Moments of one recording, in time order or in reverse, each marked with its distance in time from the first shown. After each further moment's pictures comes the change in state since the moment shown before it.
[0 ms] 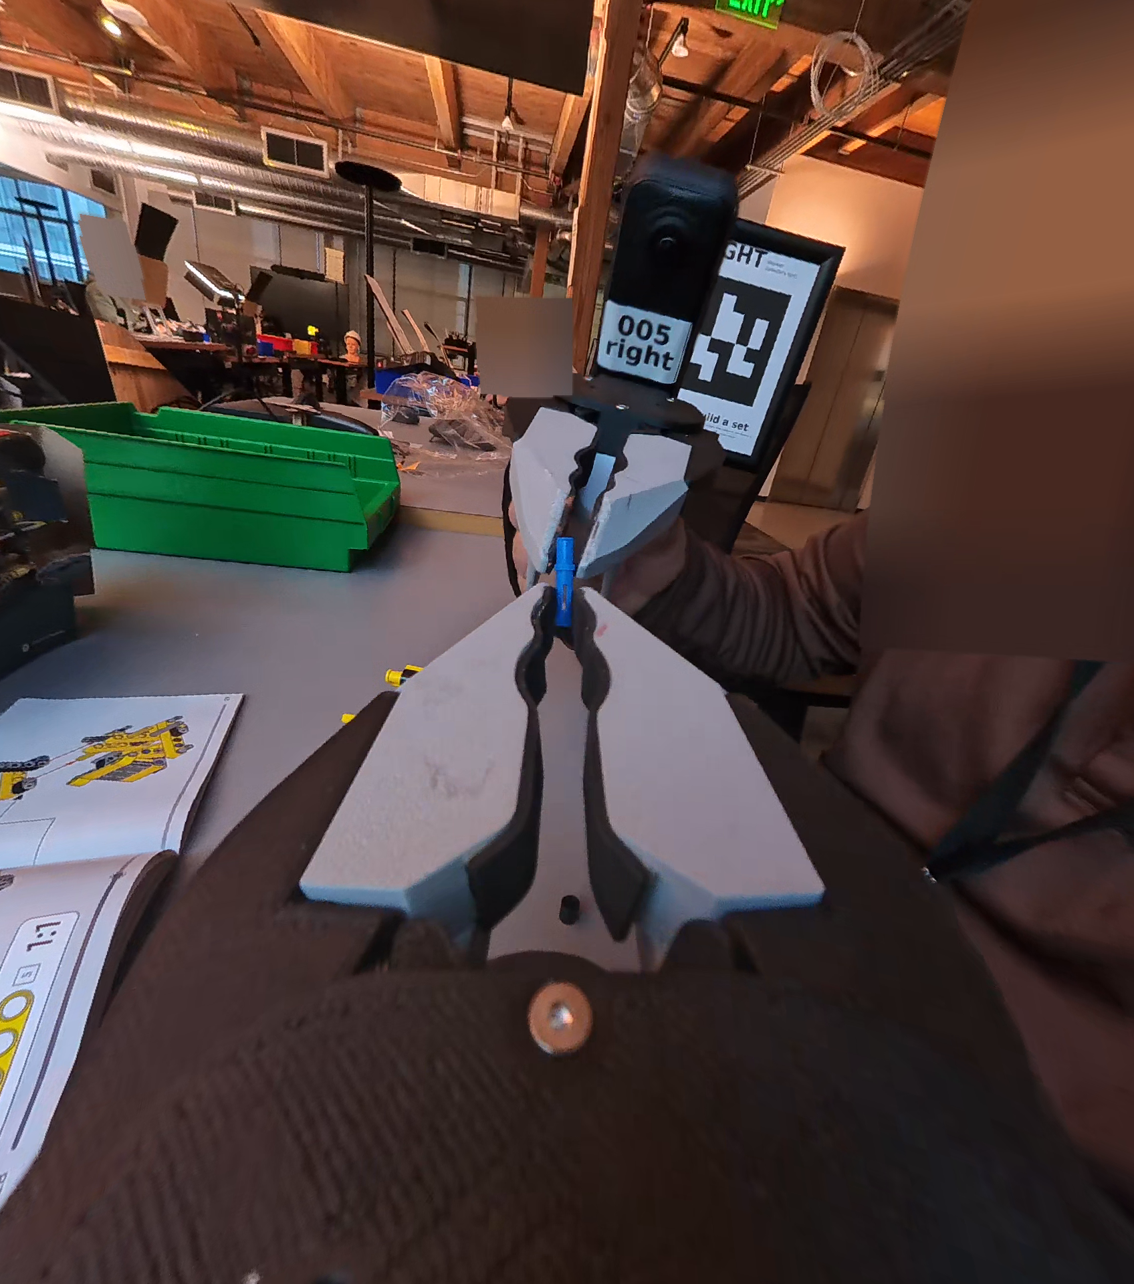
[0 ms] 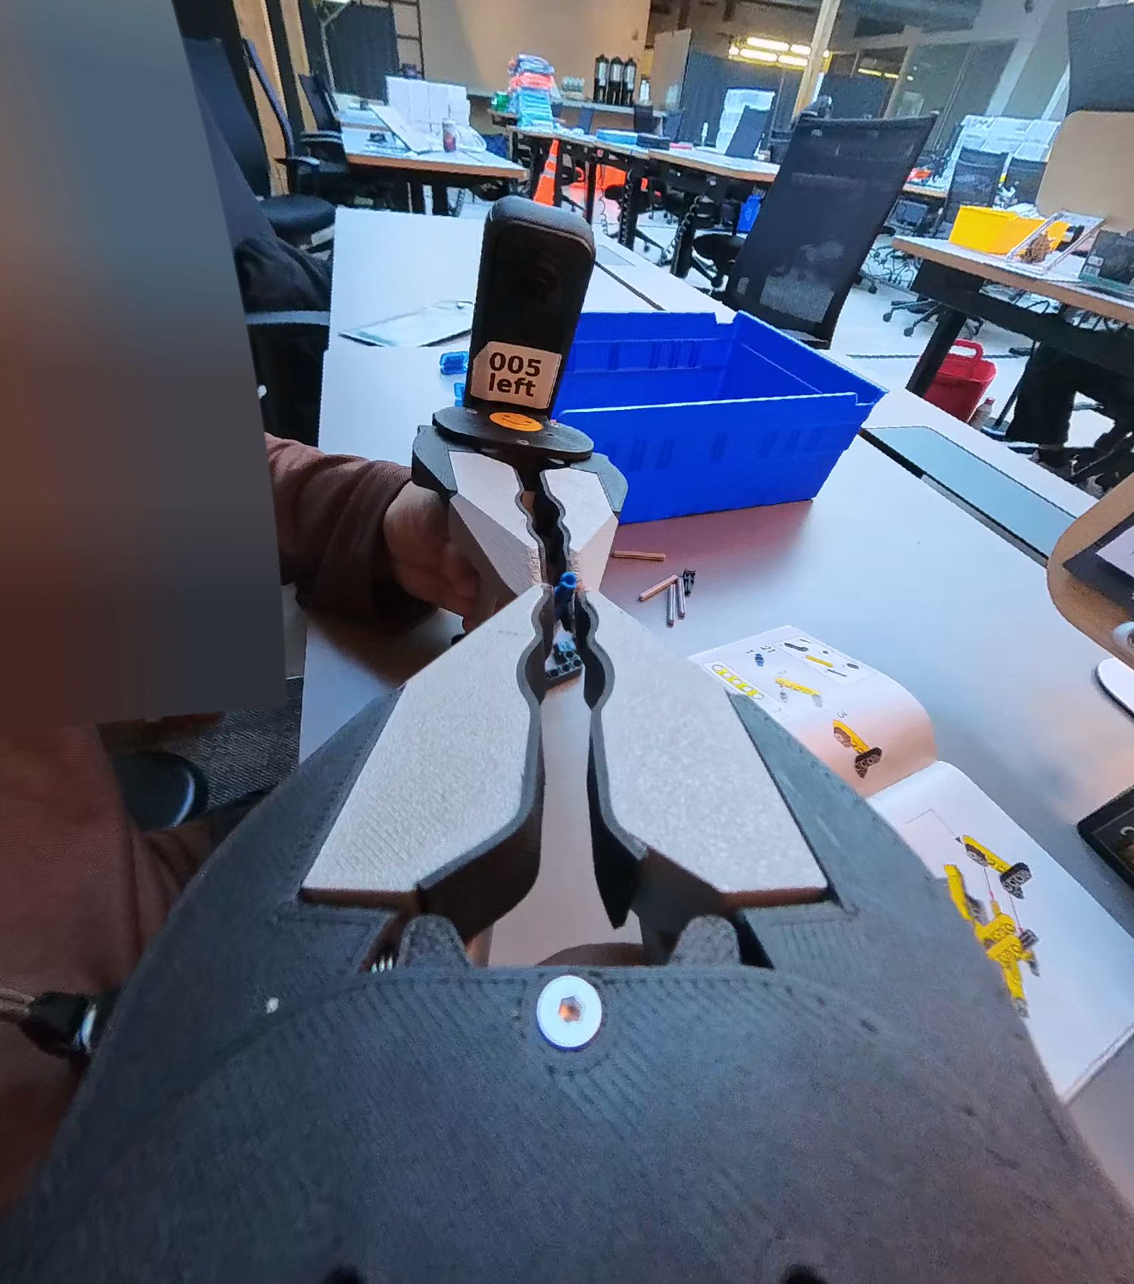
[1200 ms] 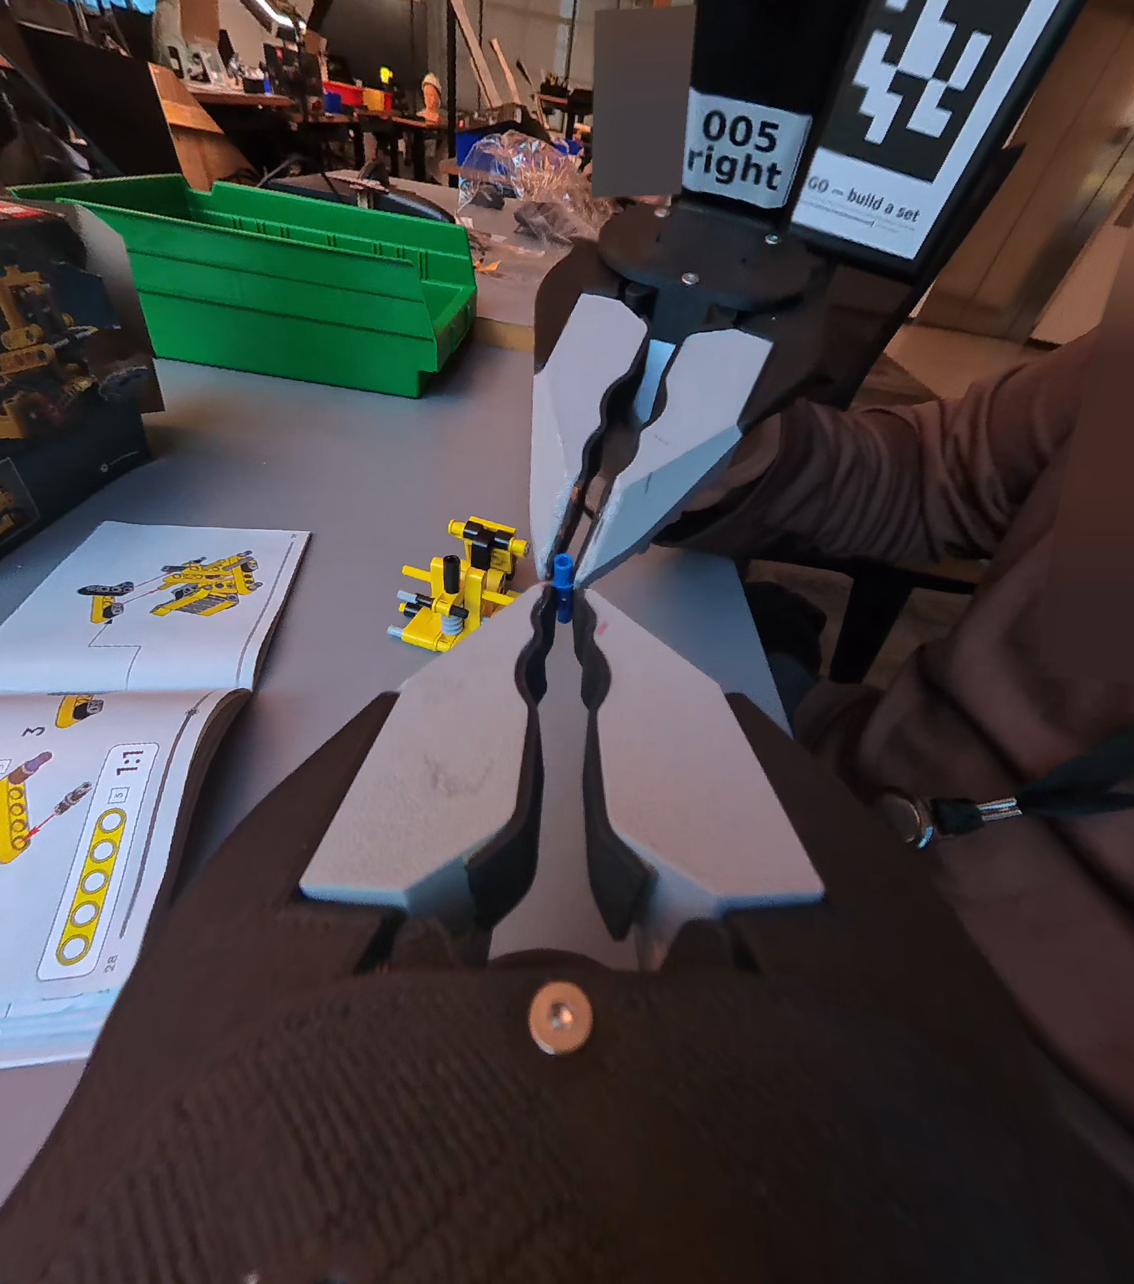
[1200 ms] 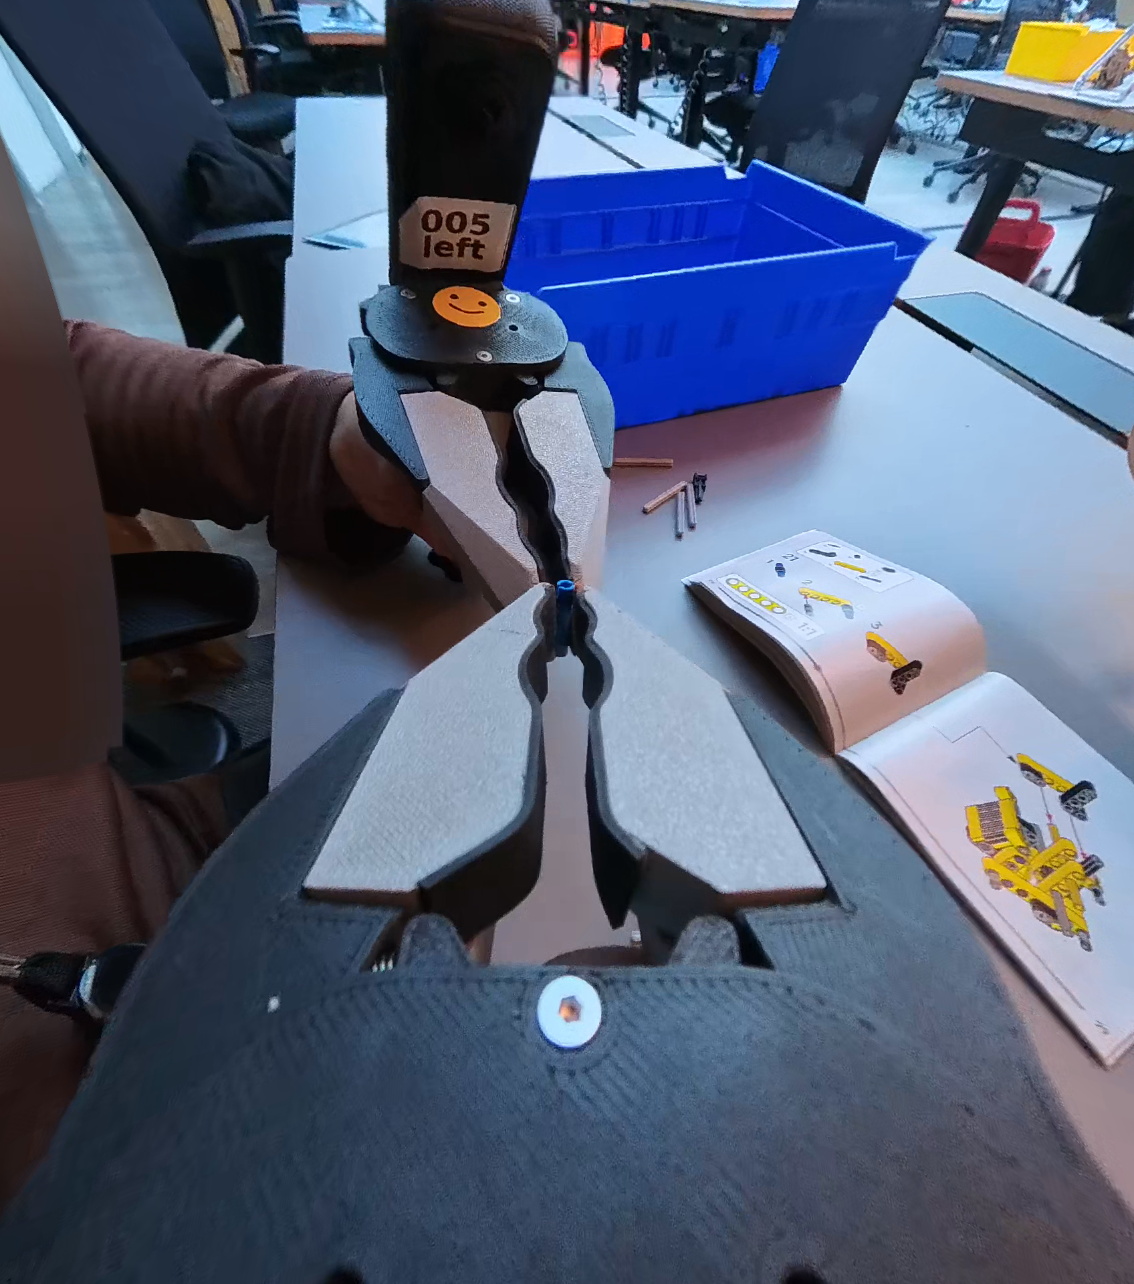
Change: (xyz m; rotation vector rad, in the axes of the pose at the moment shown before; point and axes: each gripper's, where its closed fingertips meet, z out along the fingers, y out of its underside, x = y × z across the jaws) left arm -0.021 0.044 -0.001 -0.292 -0.163 0.003; right arm 0.009 0.040 0.013 -0.123 -0.003 0.072
